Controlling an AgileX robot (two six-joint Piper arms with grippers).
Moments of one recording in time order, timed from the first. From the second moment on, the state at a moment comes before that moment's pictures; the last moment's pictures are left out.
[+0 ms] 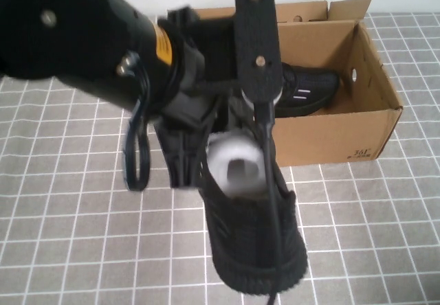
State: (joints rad) right arm -0.10 -0.01 0.03 -0.04 0.39 0.17; left arm -0.84 1.41 -1.49 -0.01 1.05 0.80
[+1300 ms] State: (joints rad) right arm -0.10 -0.01 0.03 -0.04 0.39 0.17; left arm -0.84 1.60 -1.77 0.43 0.74 -0.19
